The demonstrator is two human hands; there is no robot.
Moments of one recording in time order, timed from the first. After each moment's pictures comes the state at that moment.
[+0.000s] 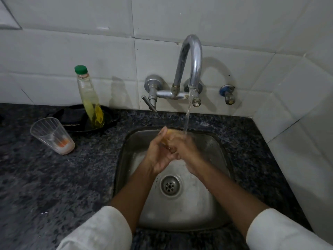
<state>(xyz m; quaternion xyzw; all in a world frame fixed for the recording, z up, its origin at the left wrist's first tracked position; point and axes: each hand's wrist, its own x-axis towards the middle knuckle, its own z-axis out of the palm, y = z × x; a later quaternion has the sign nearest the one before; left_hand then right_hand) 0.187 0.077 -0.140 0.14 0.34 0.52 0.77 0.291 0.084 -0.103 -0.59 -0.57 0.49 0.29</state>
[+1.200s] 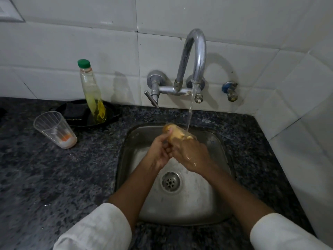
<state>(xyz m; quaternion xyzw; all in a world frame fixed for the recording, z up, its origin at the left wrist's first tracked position) 0.193 0.070 -0.134 0.07 0.41 0.52 0.75 0.320 0.074 -0.106 -0.48 -0.86 0.15 0.05</state>
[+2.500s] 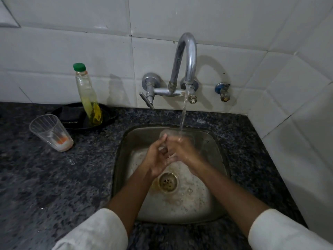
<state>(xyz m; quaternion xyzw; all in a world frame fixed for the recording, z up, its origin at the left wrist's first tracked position) 0.195 0.056 -0.144 0.13 0.42 0.51 0.74 0.304 0.064 -0.102 -0.57 -0.66 0.43 0.23</state>
